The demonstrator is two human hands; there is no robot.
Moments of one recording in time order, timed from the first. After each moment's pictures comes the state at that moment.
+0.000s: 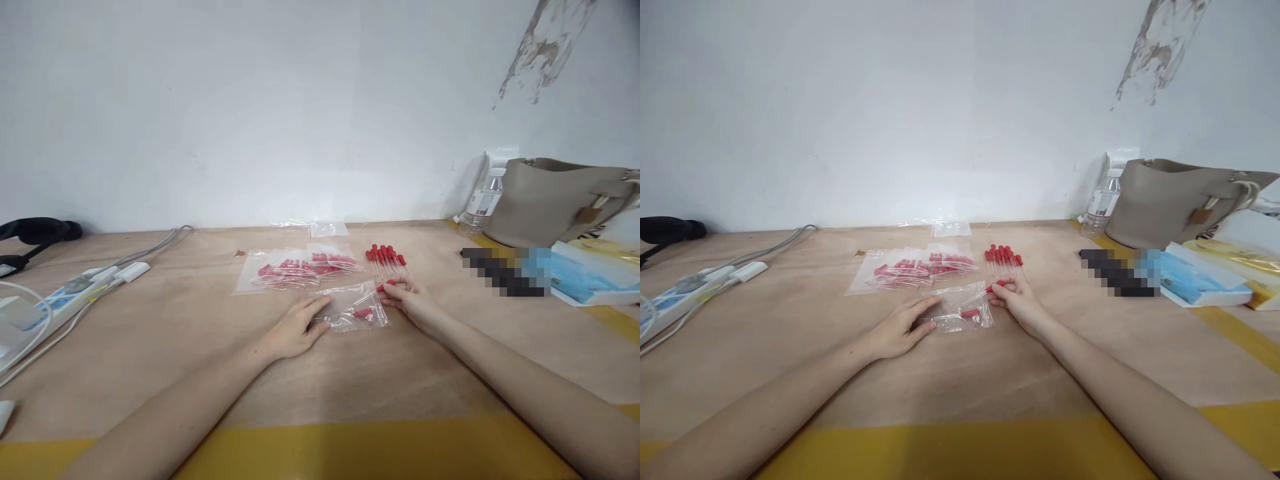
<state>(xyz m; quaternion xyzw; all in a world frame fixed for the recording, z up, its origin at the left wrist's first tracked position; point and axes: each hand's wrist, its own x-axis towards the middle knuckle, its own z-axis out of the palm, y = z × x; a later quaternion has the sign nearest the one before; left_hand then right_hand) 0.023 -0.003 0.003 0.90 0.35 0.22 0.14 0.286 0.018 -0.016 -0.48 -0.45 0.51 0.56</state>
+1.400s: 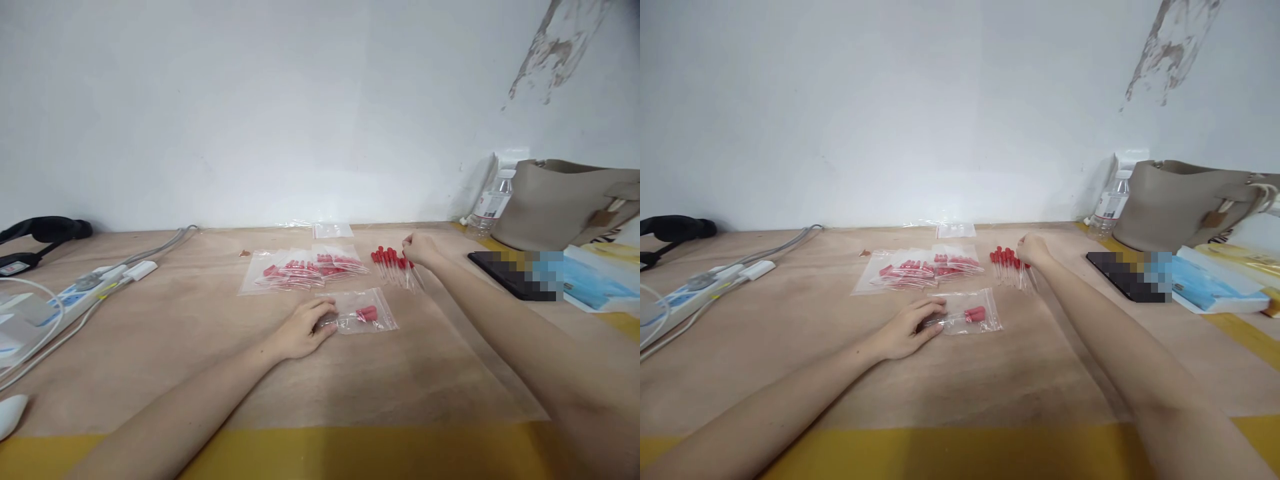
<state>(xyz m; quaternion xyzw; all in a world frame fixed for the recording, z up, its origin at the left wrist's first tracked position) 0.024 -0.003 0.001 0.90 0.34 0.23 0.16 0.341 0.134 0.030 -0.74 -0.61 0.05 0.29</state>
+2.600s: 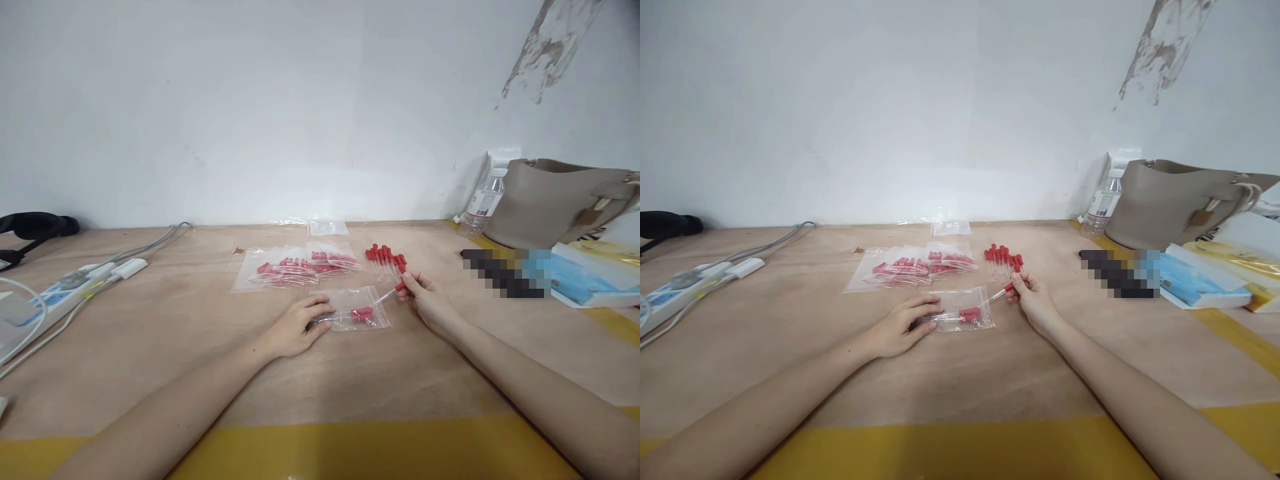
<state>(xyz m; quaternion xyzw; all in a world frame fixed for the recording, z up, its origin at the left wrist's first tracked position) 0.023 0.000 -0.003 0.91 0.33 0.23 0.12 0.309 0.021 -0.022 -0.46 -0.40 0.49 0.62</state>
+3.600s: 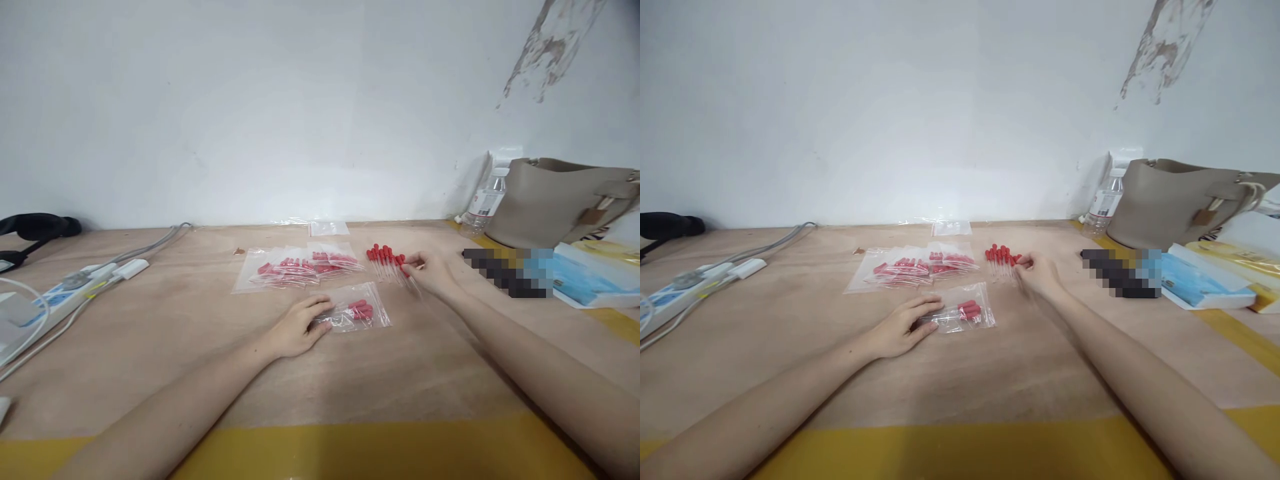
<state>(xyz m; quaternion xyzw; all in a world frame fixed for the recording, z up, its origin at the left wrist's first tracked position) 0.024 -0.002 0.000 0.90 0.34 0.22 0.13 0.336 0.060 0.004 -0.68 -0.58 0.12 0.43</state>
